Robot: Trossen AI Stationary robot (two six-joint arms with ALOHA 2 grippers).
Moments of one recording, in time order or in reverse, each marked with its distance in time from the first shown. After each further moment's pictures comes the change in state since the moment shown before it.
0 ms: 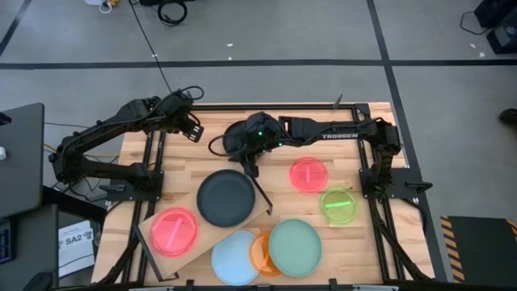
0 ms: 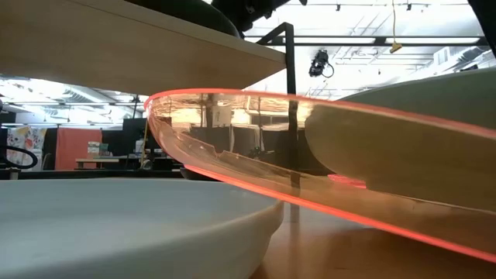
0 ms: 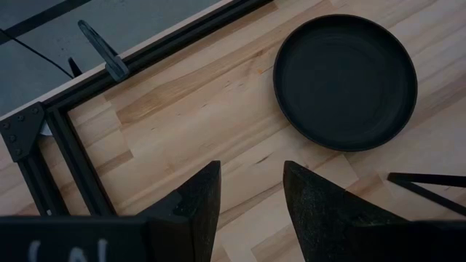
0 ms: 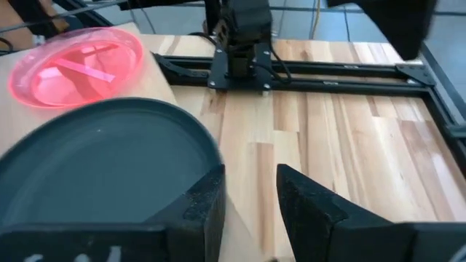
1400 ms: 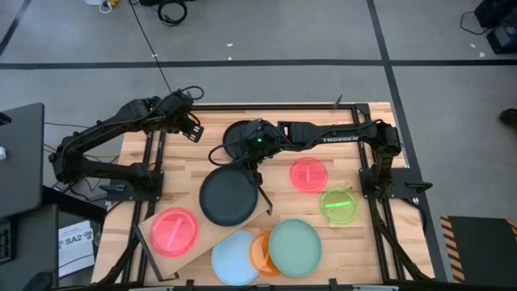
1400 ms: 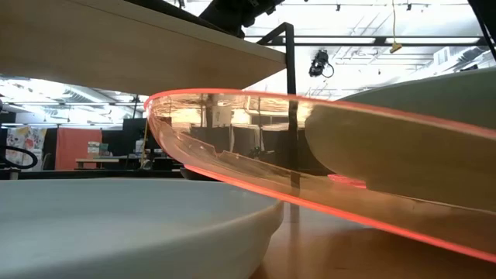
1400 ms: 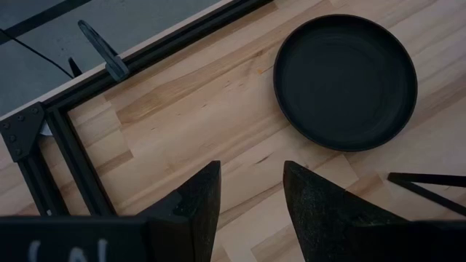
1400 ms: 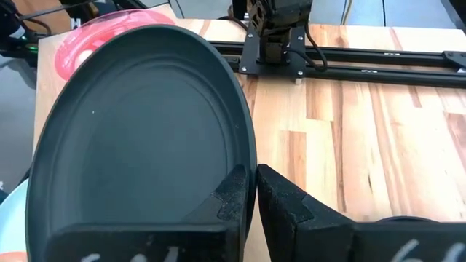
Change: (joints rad) left arm 0.000 0.000 0.000 0.000 0.000 0.000; right arm 0.041 0.001 0.000 -0.046 -0.051 0.001
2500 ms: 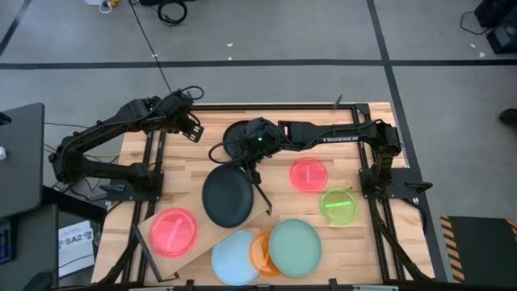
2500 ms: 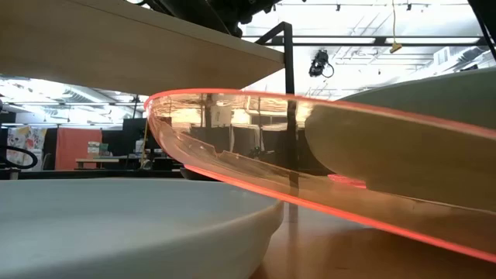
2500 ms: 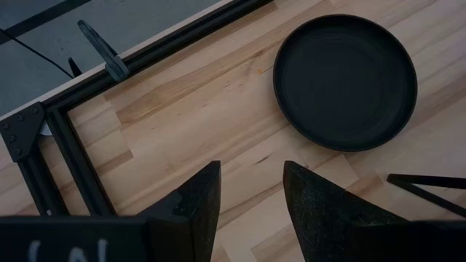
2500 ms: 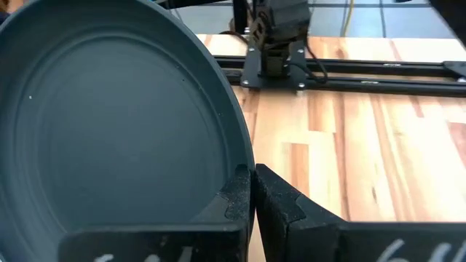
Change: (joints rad) left arm 0.000 0.000 0.000 0.000 0.000 0.000; right arm 0.000 0.001 0.000 0.044 -0.012 0.031
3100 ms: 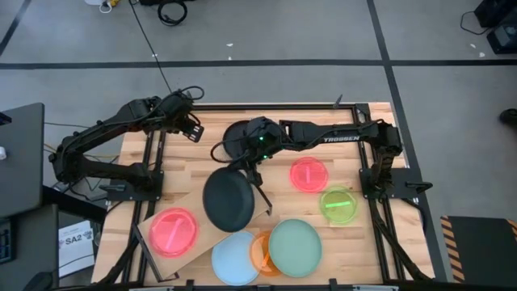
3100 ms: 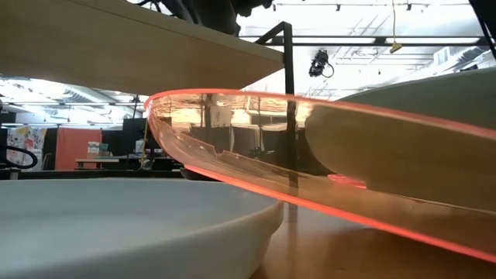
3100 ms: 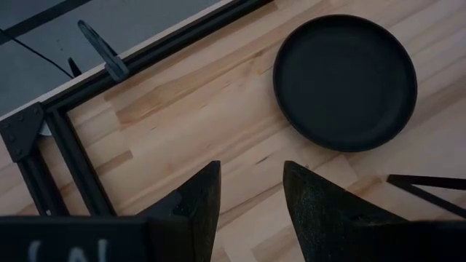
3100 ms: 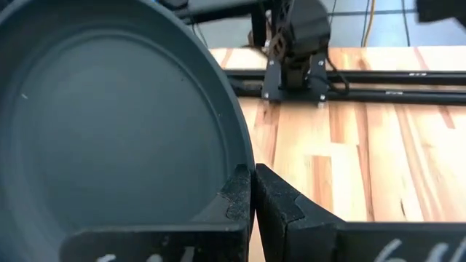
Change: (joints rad) left arm 0.000 0.000 0.000 0.001 0.000 0.000; right arm 0.001 -0.010 0.000 0.024 -0.079 0.030
